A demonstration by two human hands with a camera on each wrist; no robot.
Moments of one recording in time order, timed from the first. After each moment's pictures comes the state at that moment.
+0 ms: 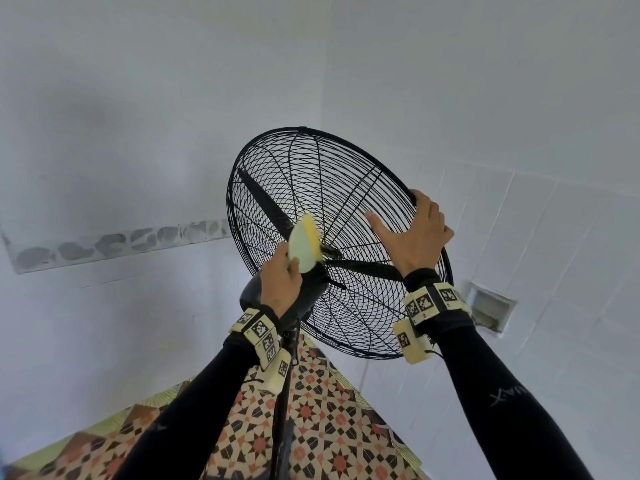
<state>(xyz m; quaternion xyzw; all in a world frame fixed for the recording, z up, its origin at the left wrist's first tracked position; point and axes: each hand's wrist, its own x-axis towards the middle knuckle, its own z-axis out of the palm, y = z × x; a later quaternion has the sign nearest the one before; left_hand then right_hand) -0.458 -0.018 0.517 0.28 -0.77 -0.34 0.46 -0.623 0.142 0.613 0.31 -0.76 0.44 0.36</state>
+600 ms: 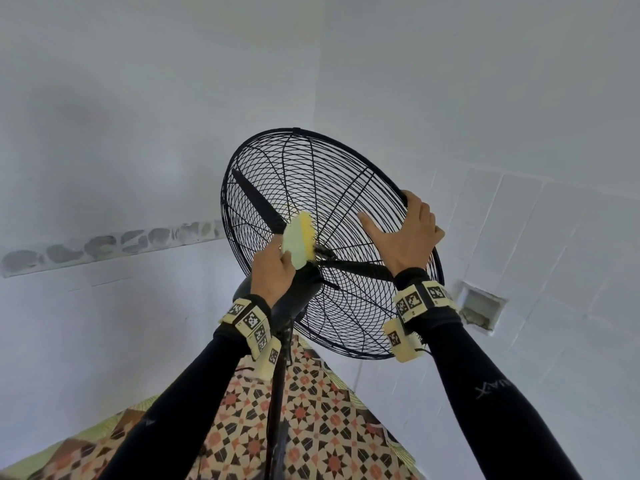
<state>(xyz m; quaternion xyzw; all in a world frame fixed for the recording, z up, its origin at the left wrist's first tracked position) -0.457 -0.025 0.539 0.31 -0.79 -0.31 0.43 -0.623 0.141 0.613 0.30 -0.77 0.44 0.36</state>
